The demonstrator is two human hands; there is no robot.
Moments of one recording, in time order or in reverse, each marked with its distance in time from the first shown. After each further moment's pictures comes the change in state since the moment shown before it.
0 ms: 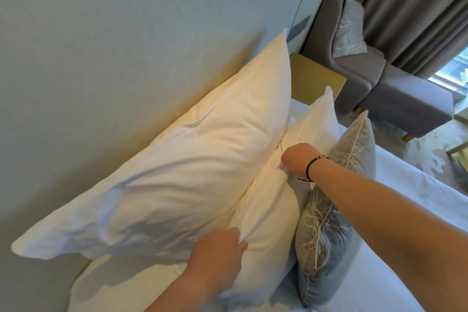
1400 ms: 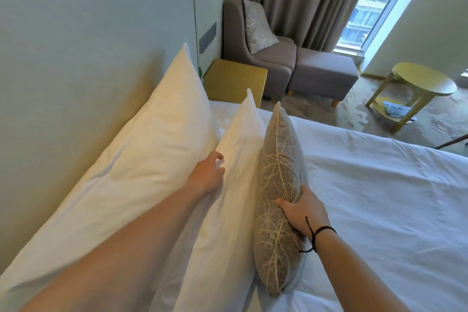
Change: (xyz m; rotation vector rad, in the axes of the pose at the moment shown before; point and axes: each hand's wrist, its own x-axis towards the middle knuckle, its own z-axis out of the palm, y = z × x) left_hand 0.208 0.103 -0.012 -0.184 0.017 0.156; right_hand -0.181 -0.047 0.112 1.623 0.234 1.098
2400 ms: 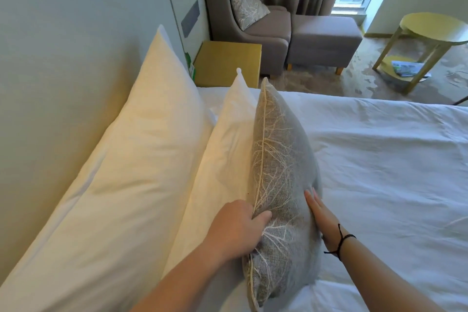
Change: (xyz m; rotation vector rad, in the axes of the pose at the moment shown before) left_hand -0.103 0.039 0.034 0.063 -0.300 0.125; right_hand 0.056 0.101 0.056 0.626 -0.269 0.209
